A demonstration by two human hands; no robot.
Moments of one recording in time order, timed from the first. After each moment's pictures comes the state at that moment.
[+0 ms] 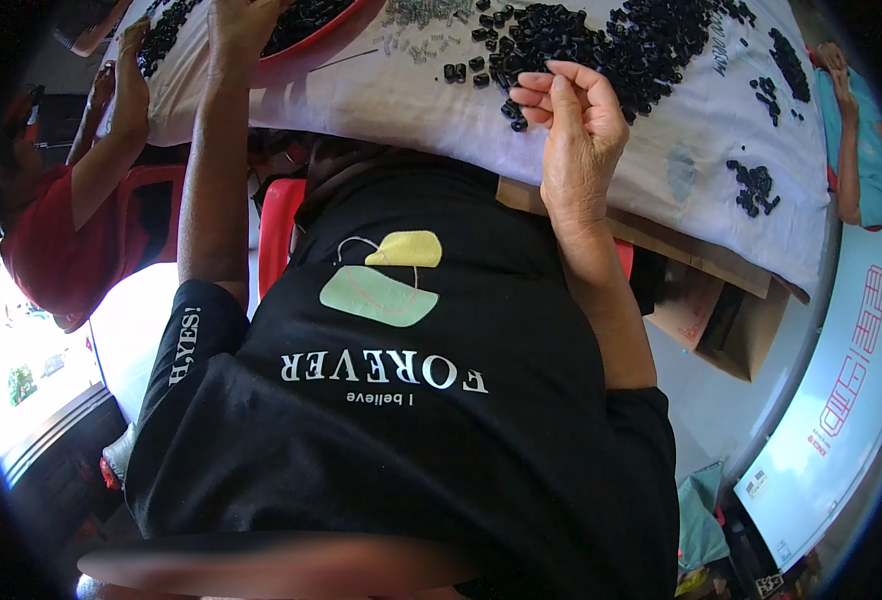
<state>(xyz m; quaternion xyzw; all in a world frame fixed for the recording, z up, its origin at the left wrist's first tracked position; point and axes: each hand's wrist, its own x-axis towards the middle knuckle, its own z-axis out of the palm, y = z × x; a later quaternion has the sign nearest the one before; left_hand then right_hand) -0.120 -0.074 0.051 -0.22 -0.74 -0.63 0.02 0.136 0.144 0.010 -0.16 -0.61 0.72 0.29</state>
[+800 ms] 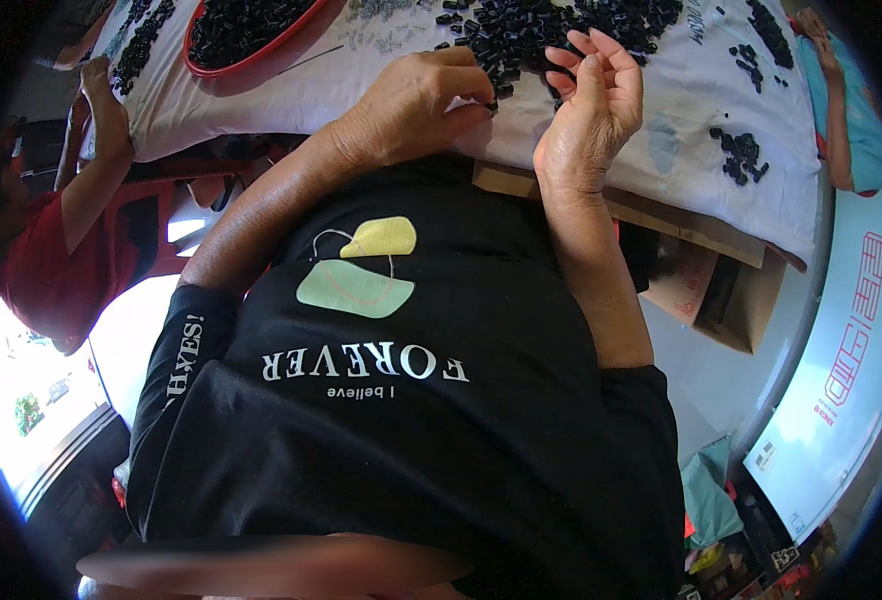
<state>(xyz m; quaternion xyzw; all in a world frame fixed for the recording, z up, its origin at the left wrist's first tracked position) 0.034 0.019 0.016 -0.61 -0.72 -0.33 -0.02 0.136 0.160 0.011 -0.20 -0.52 0.70 0.45</state>
